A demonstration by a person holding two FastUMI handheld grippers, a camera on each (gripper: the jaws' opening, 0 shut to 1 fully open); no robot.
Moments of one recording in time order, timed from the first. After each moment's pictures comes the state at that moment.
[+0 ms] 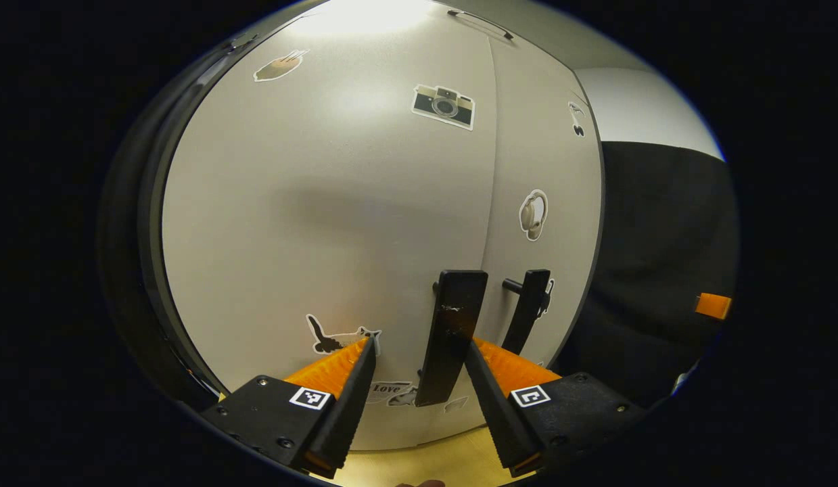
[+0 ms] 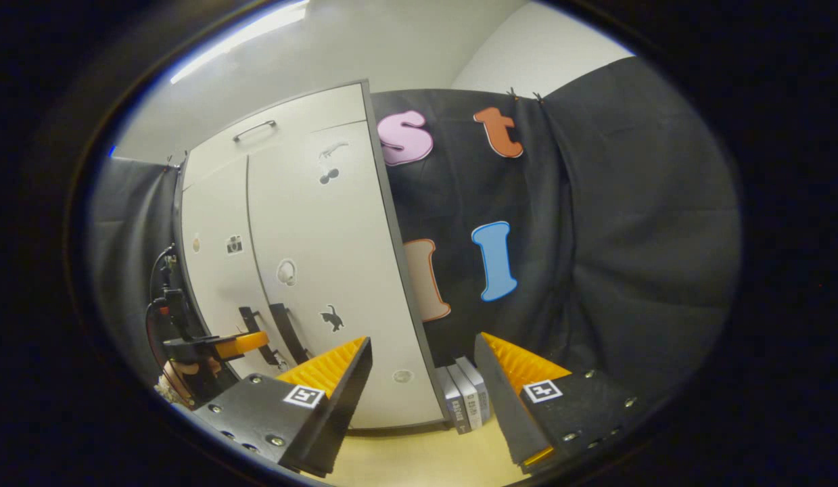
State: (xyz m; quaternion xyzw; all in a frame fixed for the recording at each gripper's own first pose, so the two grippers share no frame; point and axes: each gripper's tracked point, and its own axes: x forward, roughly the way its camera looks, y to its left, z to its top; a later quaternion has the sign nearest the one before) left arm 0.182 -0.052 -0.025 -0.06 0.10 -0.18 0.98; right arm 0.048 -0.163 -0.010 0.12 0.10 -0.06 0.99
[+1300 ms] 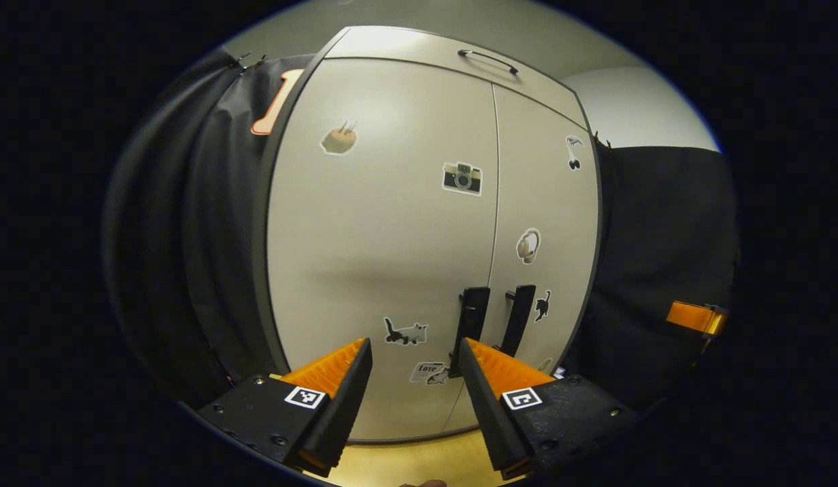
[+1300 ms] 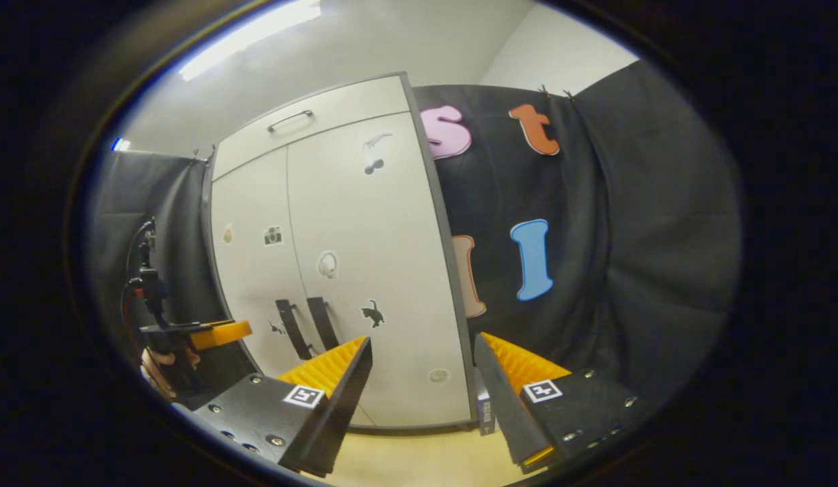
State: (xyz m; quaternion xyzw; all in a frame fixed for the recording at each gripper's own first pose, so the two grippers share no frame) left arm 0.097 0.017 0.029 -0.04 0.06 -0.11 0.99; right arm 0.064 -0.101 -0.005 0.11 0.09 0.02 0.99
